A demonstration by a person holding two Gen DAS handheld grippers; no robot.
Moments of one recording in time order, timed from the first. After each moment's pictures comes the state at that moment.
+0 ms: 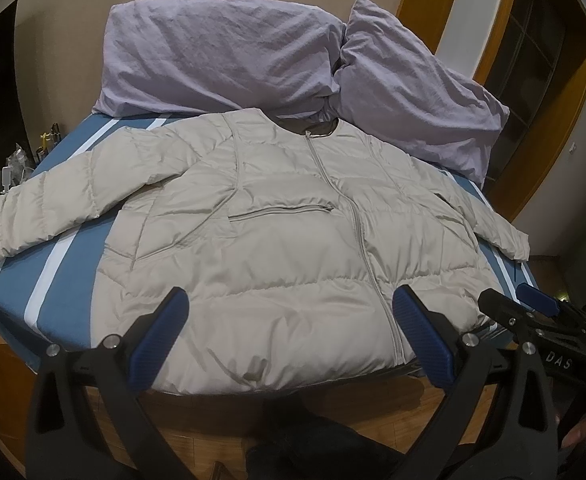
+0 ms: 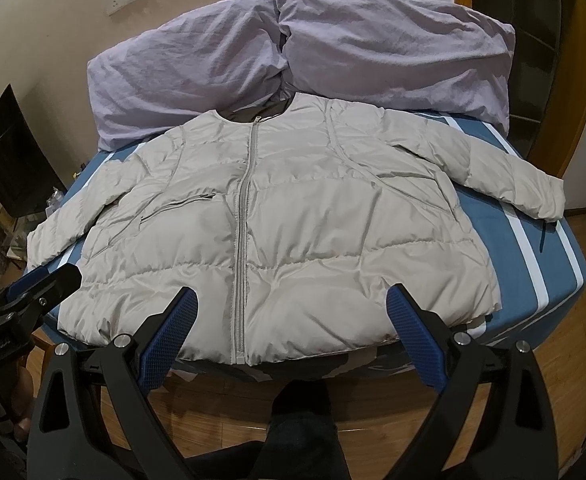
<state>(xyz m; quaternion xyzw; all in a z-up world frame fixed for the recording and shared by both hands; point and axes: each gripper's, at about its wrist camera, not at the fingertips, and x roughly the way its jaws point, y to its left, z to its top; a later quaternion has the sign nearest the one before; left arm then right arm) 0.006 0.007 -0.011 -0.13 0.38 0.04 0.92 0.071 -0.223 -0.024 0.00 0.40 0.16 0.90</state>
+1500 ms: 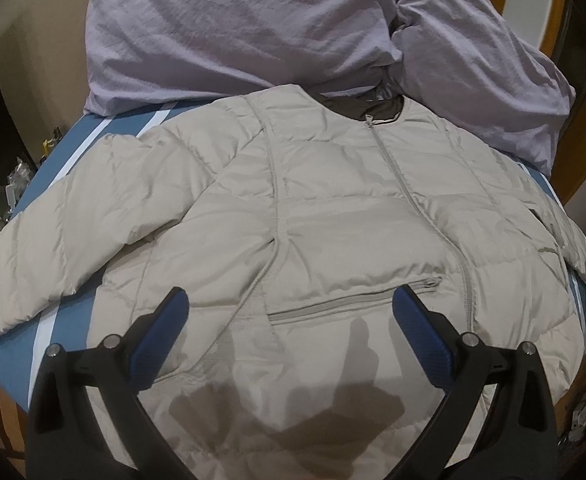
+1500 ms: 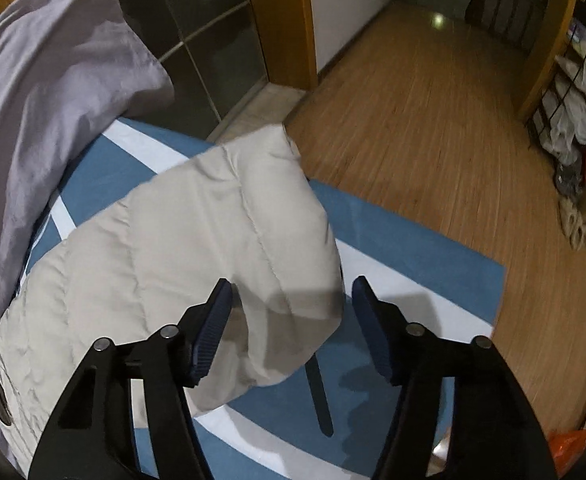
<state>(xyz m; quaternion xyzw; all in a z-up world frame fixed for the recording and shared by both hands) 0.157 0.060 -0.054 -0.09 0.45 0.10 0.89 0.332 -0.550 -0.111 0.28 0.48 -0.28 0.78</state>
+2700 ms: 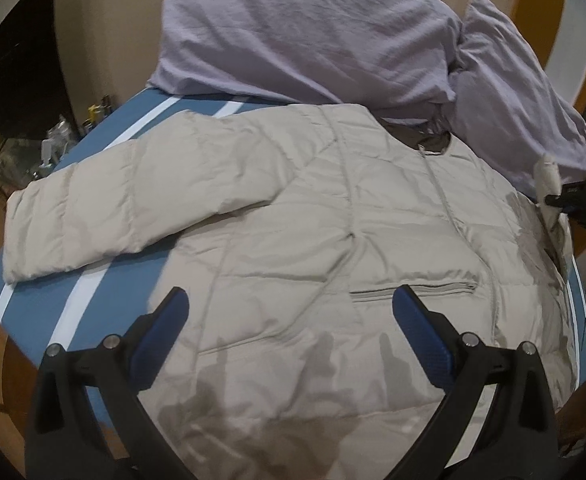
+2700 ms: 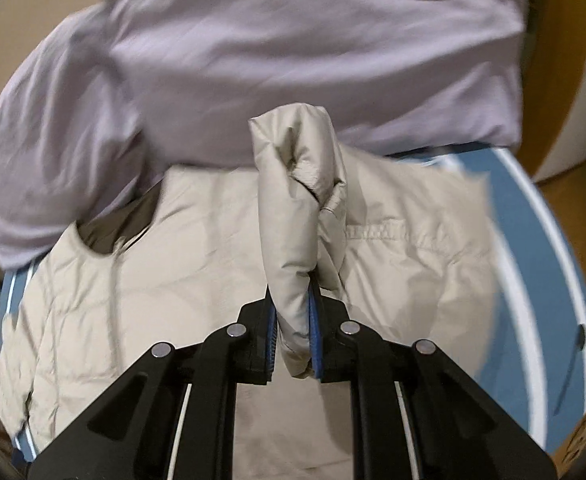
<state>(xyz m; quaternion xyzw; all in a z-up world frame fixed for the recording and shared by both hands) 0.105 0.108 -0.045 -0.15 0.41 0.17 0.88 0.392 -0.215 -0.029 0.05 0.47 0.08 0.88</state>
